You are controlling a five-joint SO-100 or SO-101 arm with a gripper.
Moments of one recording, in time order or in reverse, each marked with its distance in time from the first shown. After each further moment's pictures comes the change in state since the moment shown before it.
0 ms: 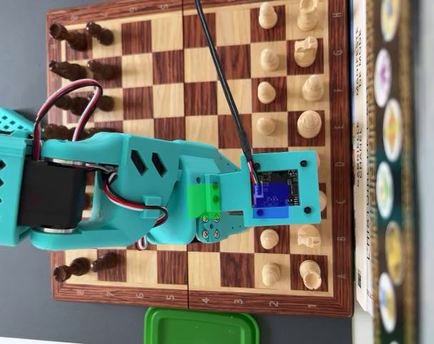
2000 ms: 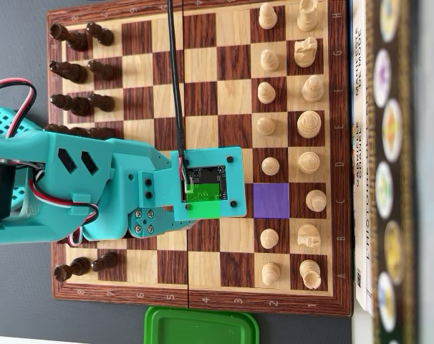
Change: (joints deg) arm 1.6 18.9 17.8 4.7 -2.8
